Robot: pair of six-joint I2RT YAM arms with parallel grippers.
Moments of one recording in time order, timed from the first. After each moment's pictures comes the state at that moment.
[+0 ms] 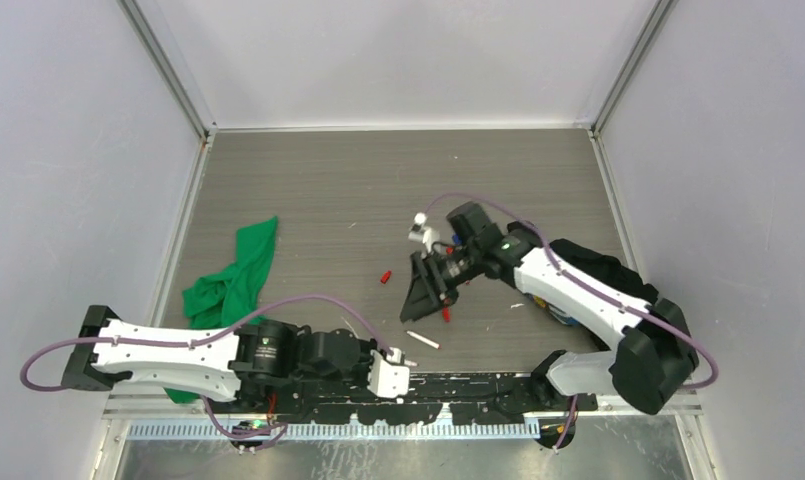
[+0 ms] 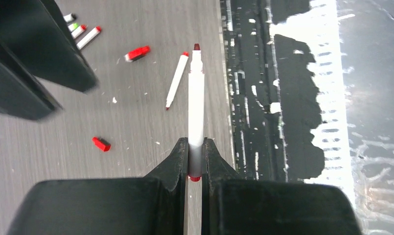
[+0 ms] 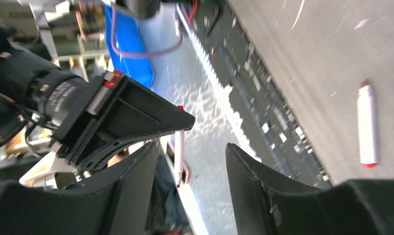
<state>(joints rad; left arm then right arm) -1.57 0.93 0.74 -0.46 -0.16 0.35 0.71 1.30 0.91 -0.54 -0.97 0.52</state>
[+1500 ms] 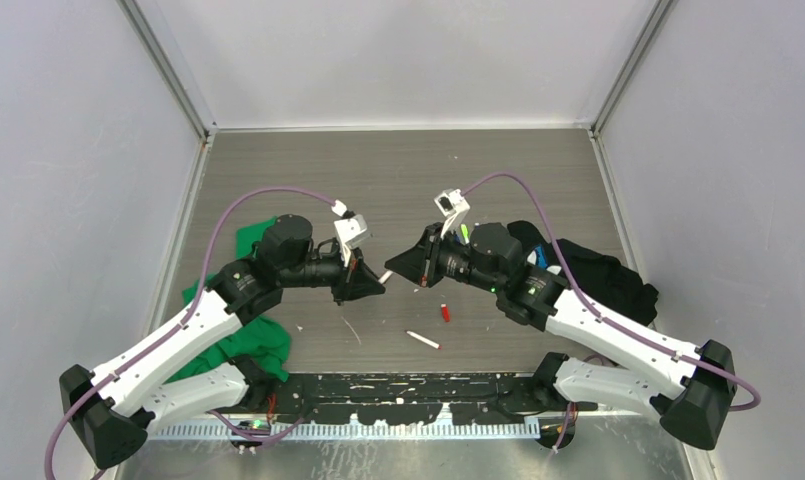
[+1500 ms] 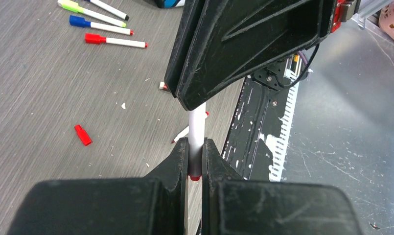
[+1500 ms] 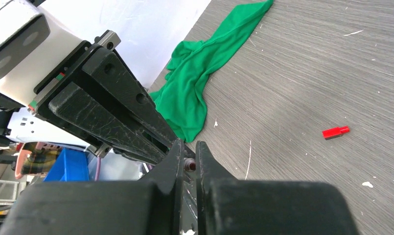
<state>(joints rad) -0.75 0.94 0.87 -0.36 0.55 -0.08 0.90 0.99 0.80 0.01 -0.18 0.67</state>
